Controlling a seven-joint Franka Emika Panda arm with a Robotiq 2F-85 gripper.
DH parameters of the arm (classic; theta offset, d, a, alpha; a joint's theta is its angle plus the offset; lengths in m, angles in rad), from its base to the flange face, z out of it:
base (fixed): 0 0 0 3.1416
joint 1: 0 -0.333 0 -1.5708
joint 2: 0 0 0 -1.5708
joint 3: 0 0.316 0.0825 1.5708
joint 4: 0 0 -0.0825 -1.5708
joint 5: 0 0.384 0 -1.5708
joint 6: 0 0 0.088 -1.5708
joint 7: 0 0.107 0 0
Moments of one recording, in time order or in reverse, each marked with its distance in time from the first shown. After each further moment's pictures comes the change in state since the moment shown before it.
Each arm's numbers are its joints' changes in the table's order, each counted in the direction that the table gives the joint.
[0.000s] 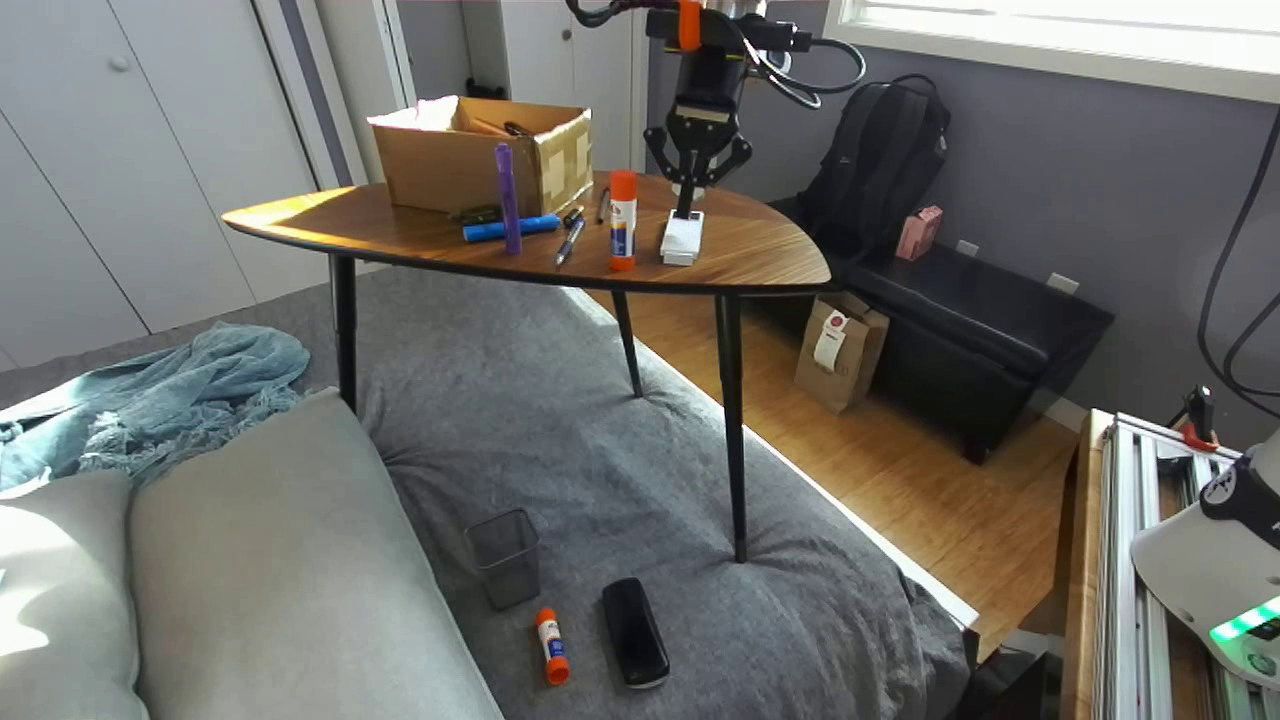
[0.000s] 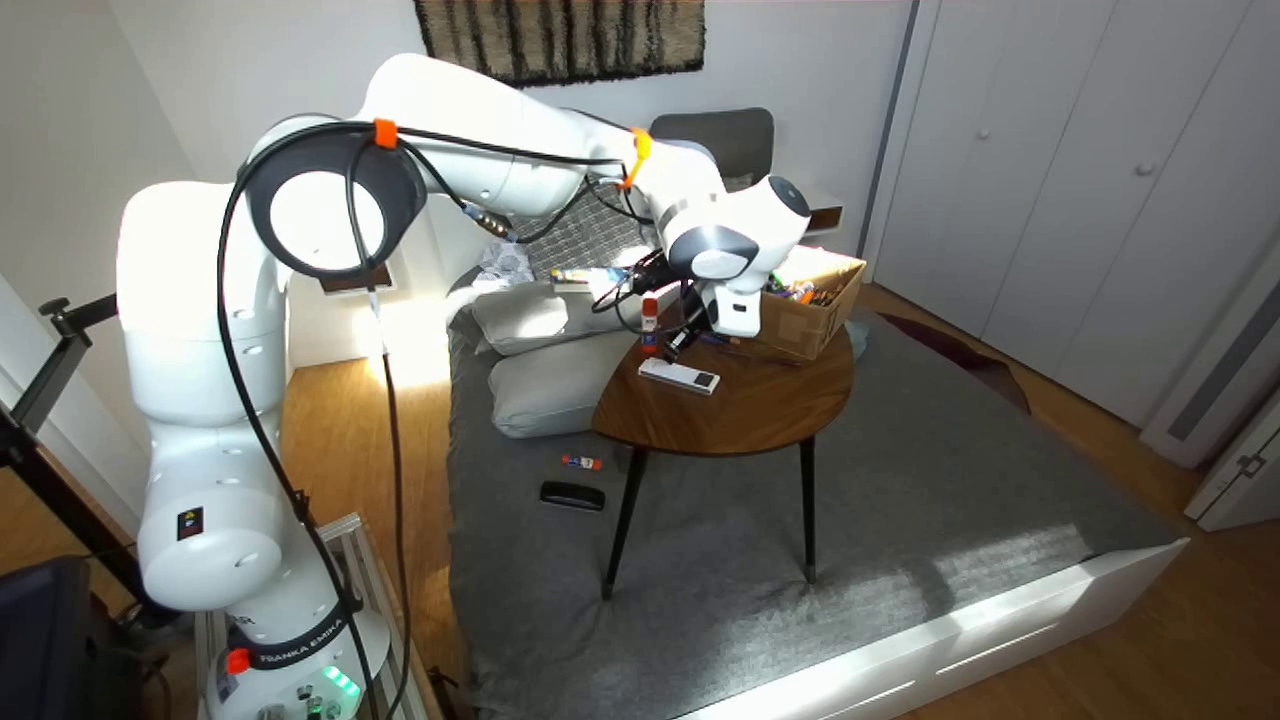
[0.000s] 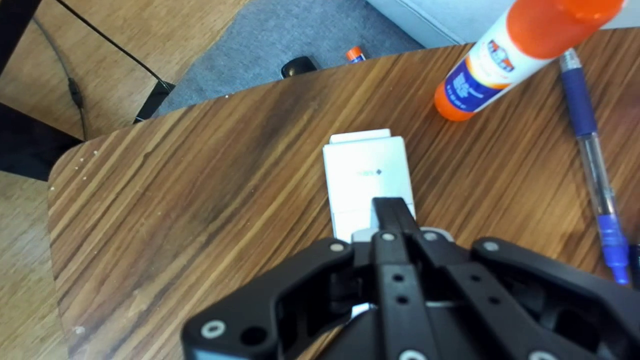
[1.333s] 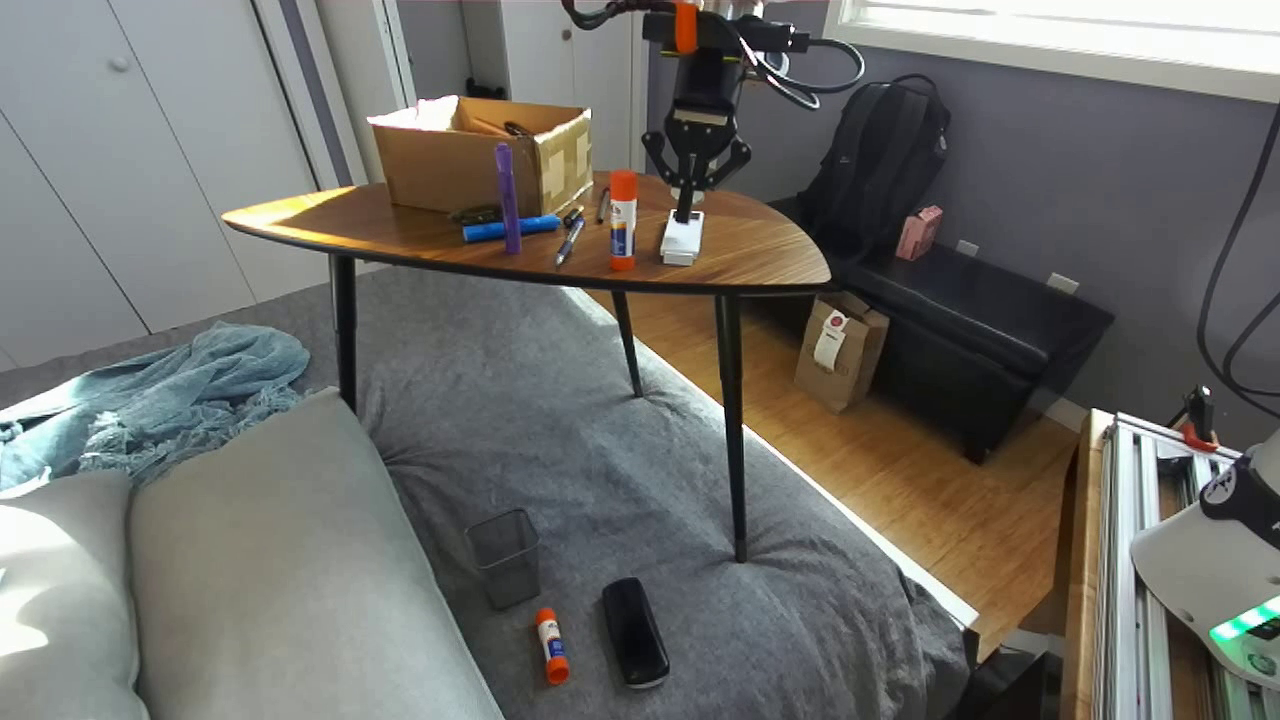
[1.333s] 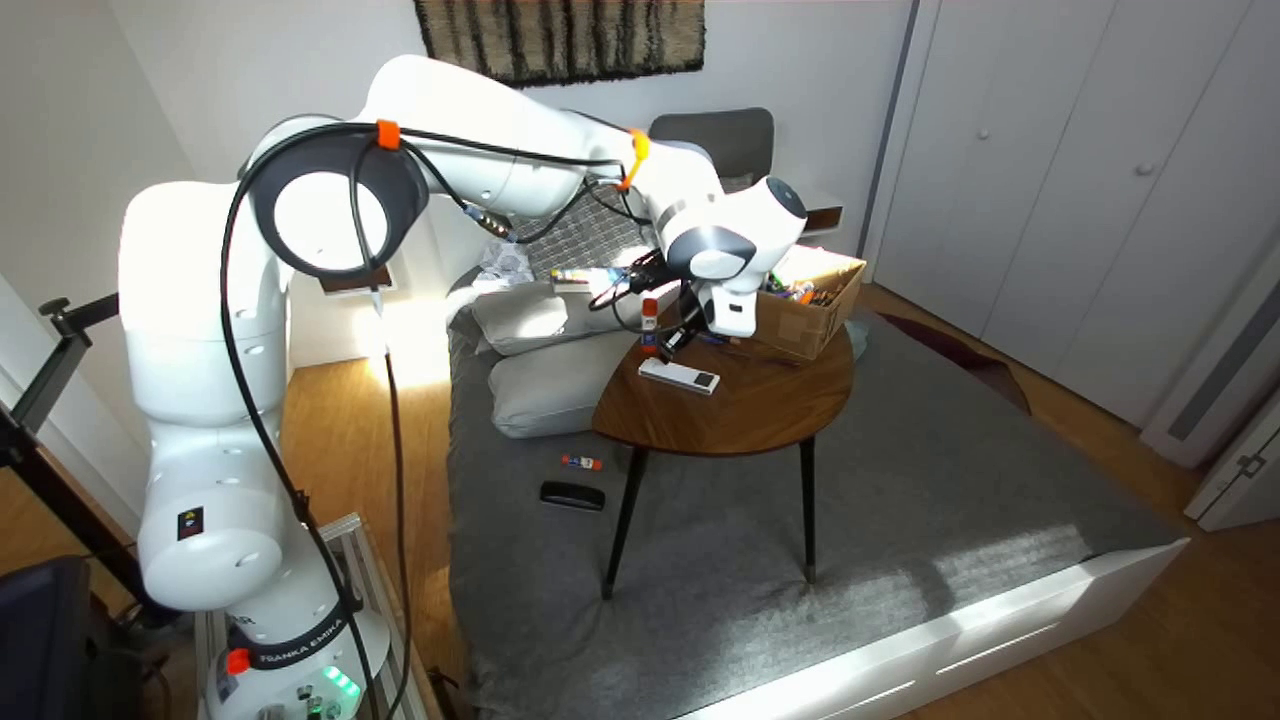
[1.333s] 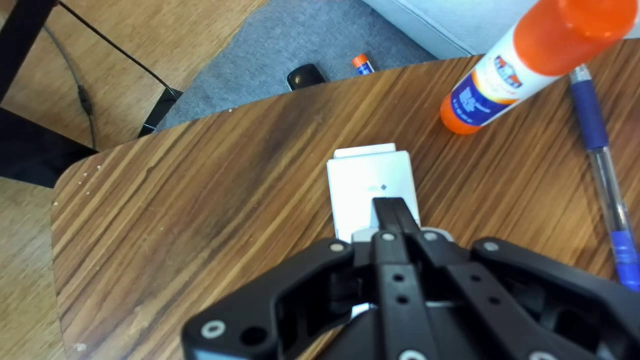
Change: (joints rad) arm -0.003 -0.005 0.007 0.000 -0.001 0.012 0.013
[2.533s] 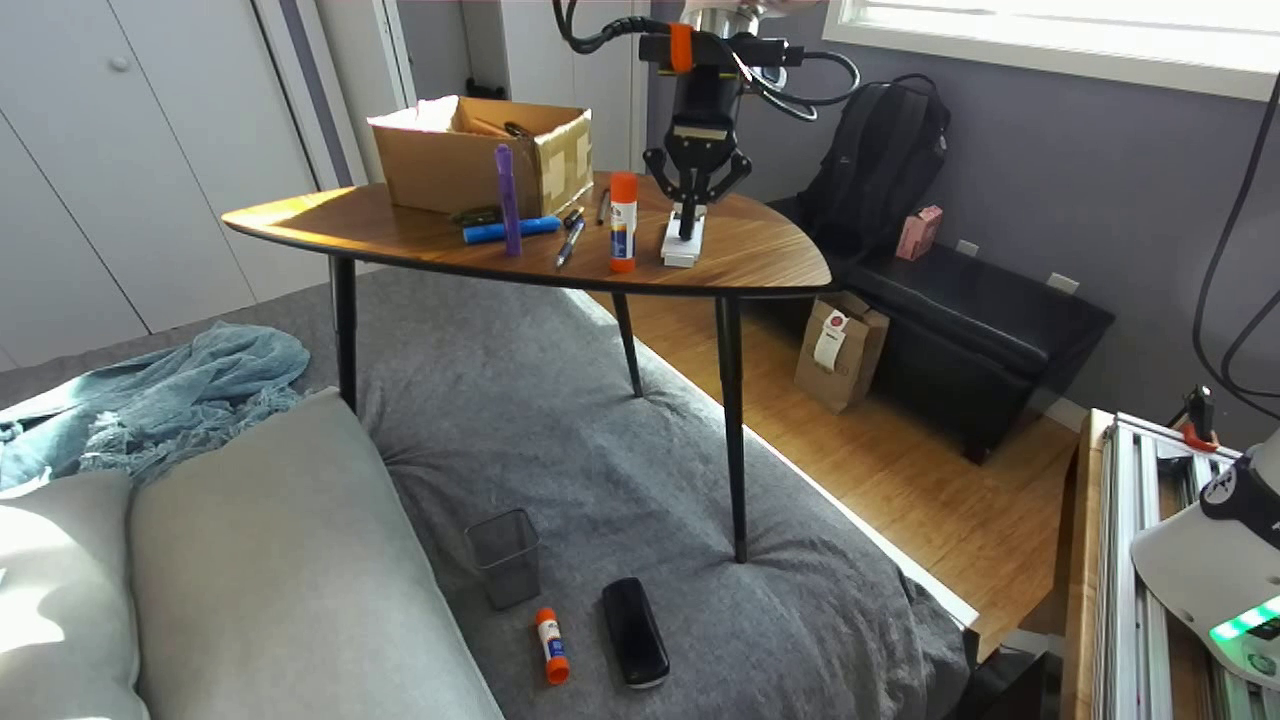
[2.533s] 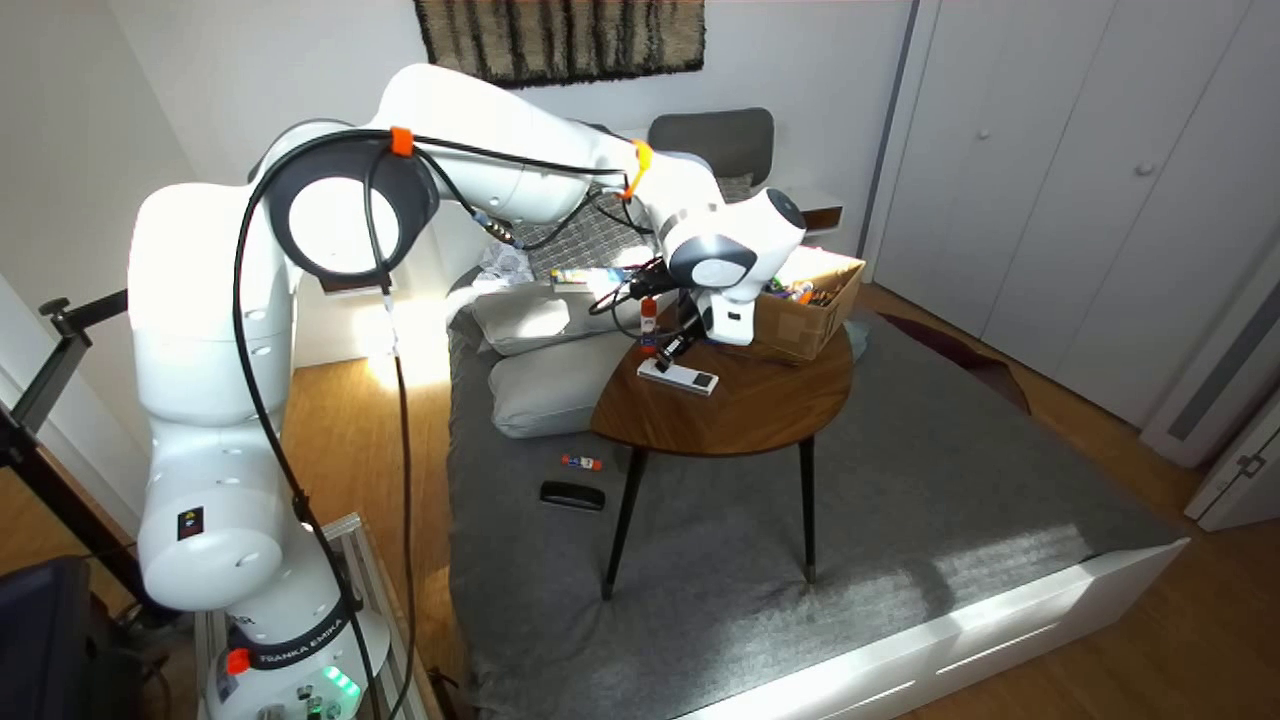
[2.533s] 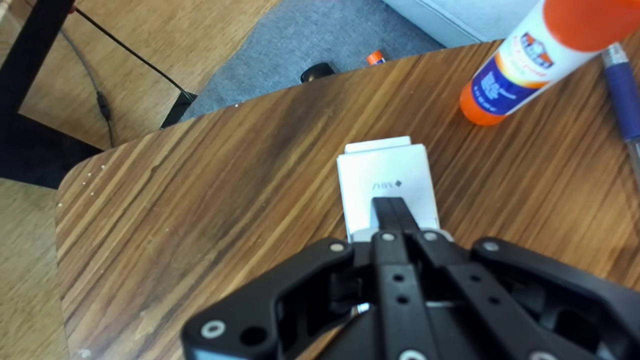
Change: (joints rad) arm -0.002 -0.027 0.002 0.005 -0.016 0.012 0.026
